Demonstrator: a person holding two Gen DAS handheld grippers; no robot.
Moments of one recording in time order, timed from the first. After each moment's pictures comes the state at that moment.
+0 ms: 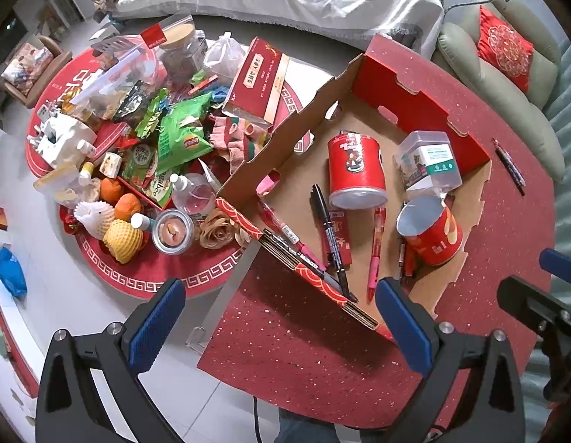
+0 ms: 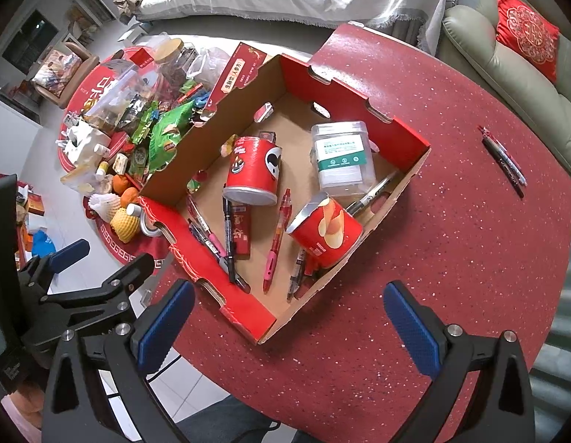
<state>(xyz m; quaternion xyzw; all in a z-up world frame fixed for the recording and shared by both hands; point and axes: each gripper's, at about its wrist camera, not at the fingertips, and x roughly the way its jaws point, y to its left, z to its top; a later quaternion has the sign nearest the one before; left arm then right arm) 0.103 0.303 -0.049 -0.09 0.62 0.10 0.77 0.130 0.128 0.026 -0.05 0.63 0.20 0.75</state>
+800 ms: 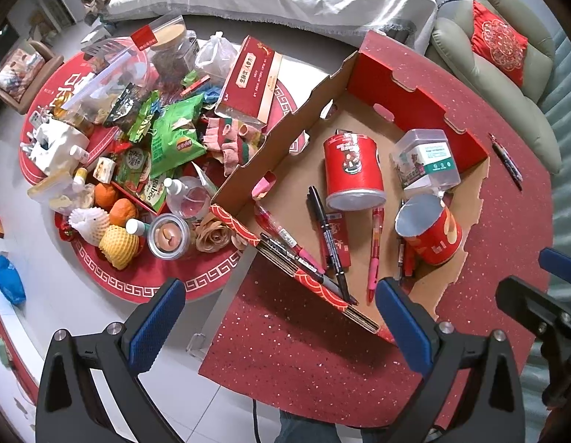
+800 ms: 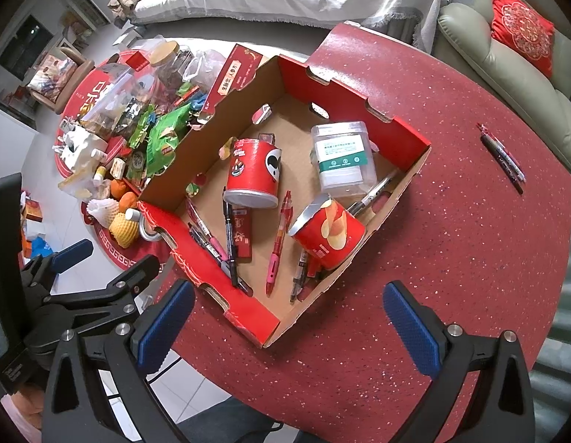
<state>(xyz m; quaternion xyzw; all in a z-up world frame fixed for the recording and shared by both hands) 0.111 0.306 -0.052 -0.08 0.62 0.08 0.77 0.132 0.132 0.023 -0.05 0.63 0.19 0.75</state>
